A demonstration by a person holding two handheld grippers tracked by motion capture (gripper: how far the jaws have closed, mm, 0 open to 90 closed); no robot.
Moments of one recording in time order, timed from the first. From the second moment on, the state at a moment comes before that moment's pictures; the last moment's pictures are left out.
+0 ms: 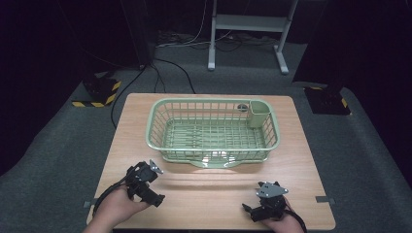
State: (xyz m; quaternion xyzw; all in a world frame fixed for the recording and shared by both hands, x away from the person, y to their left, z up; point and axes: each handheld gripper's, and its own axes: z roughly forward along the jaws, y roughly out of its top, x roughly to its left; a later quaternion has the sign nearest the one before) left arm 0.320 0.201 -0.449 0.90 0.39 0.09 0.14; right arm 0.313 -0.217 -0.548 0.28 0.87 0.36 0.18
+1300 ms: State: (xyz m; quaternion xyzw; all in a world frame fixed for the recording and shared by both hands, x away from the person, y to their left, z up) left arm 0.309 0.281 -0.442 0.88 0.46 0.09 0.10; right arm 0.312 -0.216 -0.548 0.28 0.87 0.36 0.18
